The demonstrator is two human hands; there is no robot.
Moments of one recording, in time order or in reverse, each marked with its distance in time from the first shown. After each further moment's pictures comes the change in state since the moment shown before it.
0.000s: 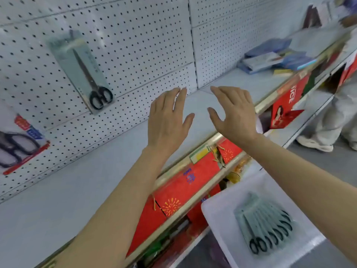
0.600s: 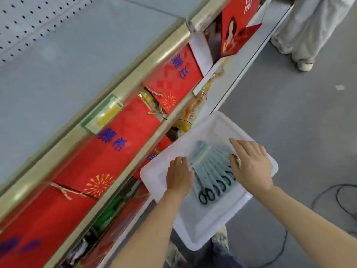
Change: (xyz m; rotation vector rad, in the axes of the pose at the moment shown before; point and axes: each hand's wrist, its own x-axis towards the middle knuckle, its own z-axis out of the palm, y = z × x) left_hand -0.257 0.222 0.278 -0.419 -1.156 -0.366; right_hand -0.359 0.151 -0.040 -0.216 -0.545 0.428
